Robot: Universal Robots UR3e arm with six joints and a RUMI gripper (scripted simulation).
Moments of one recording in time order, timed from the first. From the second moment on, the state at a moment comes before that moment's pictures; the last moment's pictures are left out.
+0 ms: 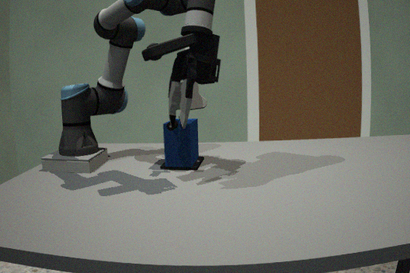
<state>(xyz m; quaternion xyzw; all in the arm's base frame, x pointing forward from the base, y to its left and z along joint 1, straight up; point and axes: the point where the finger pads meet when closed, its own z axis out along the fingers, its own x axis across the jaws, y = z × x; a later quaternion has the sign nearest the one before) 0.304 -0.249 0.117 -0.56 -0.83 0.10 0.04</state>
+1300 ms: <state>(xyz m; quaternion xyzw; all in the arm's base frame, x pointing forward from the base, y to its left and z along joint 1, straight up) 0.274 -0.221 0.127 -0.34 -0.93 -0.10 0.07</state>
